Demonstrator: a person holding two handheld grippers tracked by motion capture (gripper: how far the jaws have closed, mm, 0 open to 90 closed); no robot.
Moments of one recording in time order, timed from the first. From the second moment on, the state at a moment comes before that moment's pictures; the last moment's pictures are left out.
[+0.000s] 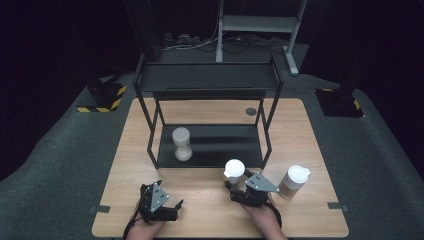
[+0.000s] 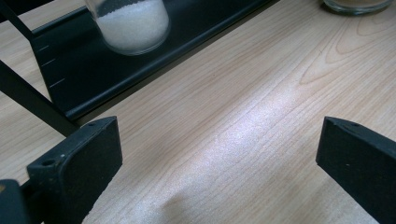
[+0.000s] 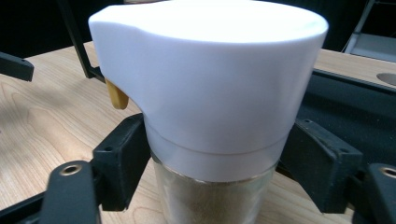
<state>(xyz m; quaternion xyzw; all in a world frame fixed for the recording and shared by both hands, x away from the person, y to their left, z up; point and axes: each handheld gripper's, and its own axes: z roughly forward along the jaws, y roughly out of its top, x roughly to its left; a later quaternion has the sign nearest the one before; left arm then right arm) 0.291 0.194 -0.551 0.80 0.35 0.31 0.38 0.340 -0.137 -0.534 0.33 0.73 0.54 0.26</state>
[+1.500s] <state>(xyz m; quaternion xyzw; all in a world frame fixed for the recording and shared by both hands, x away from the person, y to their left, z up) 0.291 0.195 -0.551 0.80 0.35 0.30 0.39 0.334 -0.126 -0.516 0.32 0.73 0.53 0.27</state>
